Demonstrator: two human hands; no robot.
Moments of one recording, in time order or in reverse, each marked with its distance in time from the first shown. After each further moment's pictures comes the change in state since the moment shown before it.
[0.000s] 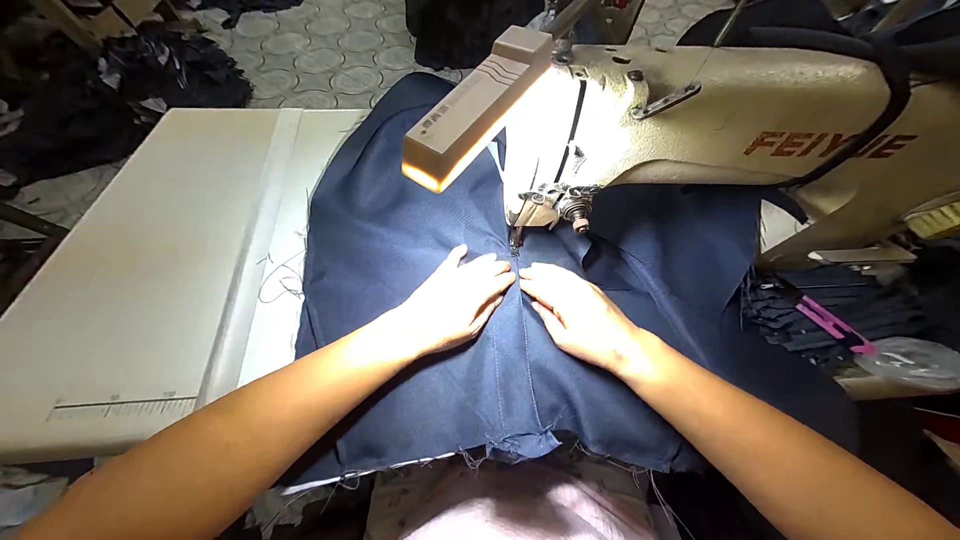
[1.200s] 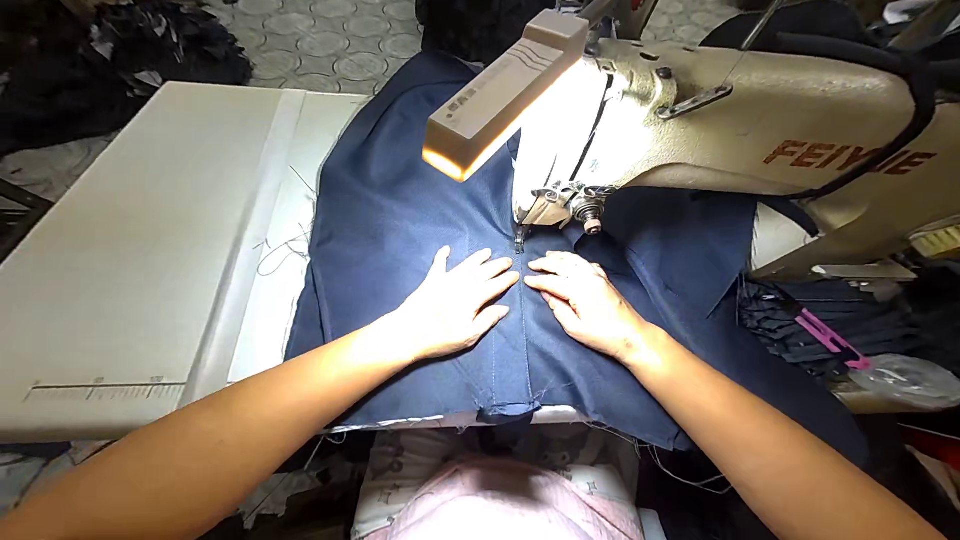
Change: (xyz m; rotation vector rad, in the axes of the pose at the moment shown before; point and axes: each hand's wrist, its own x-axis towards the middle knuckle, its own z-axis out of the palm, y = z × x) left_hand -0.010 0.011 0.005 -0.050 -0.032 -0.159; right_hand 0.001 0.019 0.000 0.053 -0.005 0.046
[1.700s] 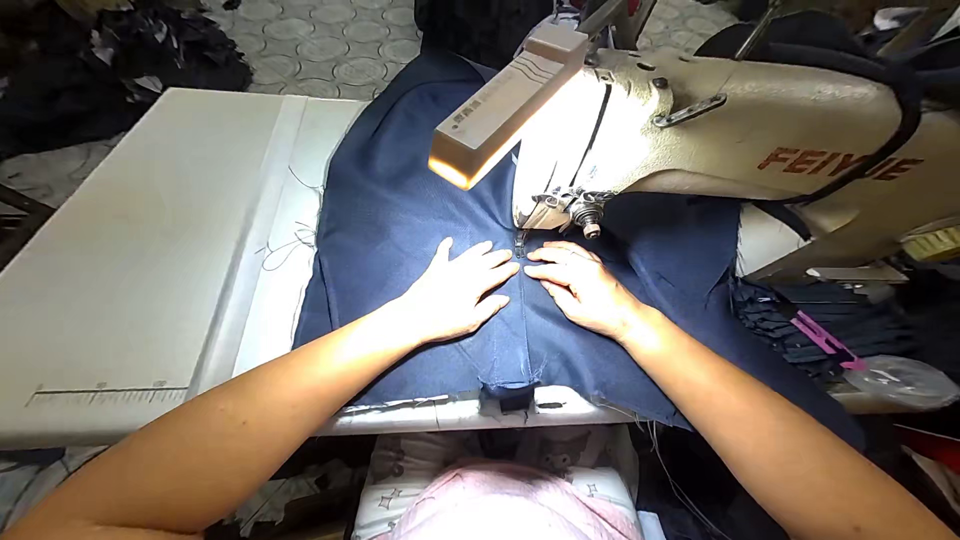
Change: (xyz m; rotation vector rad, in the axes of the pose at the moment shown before) left_hand 0.016 -0.015 -0.003 0.002 -0.033 -0.003; right_hand 0.016 0.023 -0.002 0.039 0.032 -0.073
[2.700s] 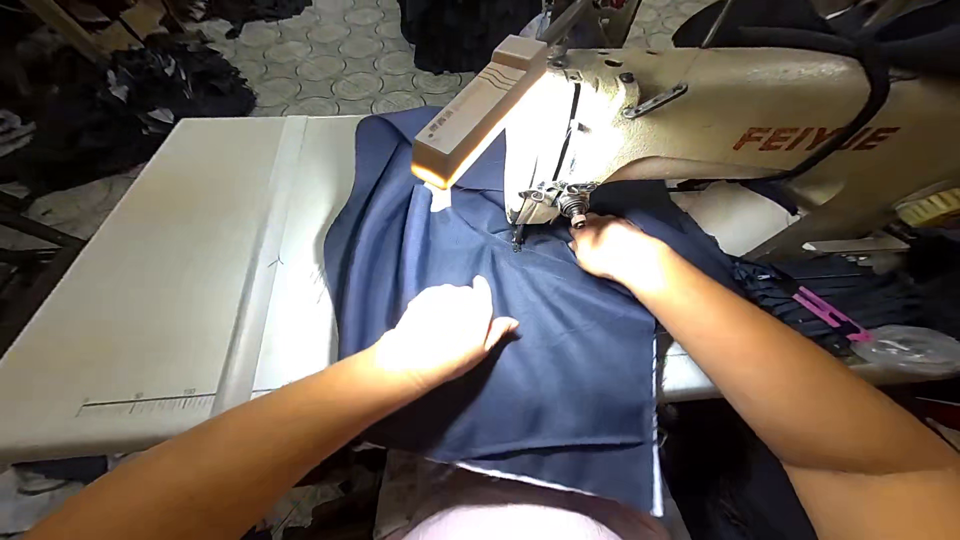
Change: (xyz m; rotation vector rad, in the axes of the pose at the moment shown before) left_hand -0.023 0.075 -0.053 0.254 -0.275 -0.312; right_hand 0.049 -0.024 -0.053 -0.377 -0.545 0.725
